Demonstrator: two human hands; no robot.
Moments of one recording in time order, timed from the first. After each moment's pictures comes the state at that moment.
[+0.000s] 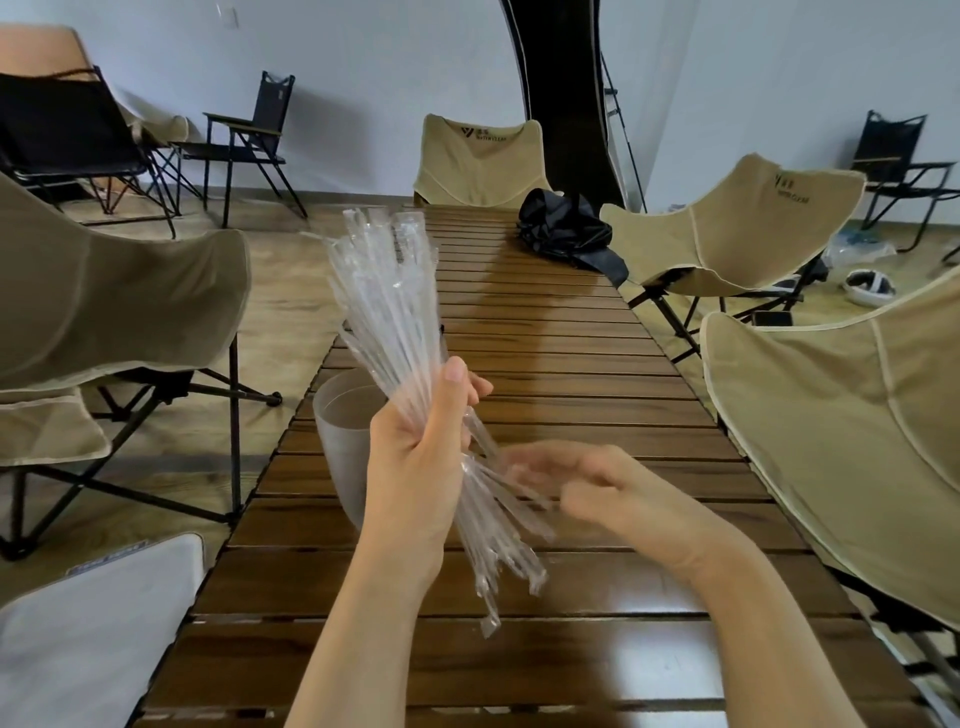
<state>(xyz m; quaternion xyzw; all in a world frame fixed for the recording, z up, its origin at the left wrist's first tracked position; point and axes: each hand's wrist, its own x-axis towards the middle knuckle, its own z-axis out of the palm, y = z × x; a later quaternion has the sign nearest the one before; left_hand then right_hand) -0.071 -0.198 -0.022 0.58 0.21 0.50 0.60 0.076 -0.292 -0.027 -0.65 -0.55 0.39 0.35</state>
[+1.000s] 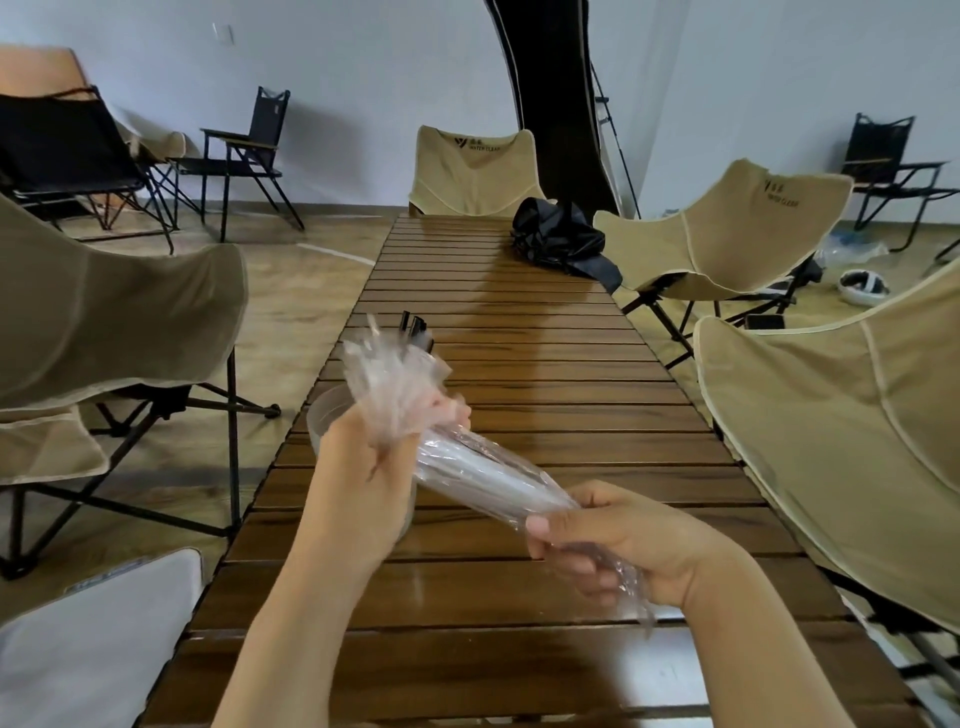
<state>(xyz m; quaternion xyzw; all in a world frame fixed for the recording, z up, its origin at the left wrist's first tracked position) -0.103 -0.181 -0.017 0.78 0.22 0.44 0.39 0.087 -0.299 -0.041 -0.51 -0.37 0.67 0.40</state>
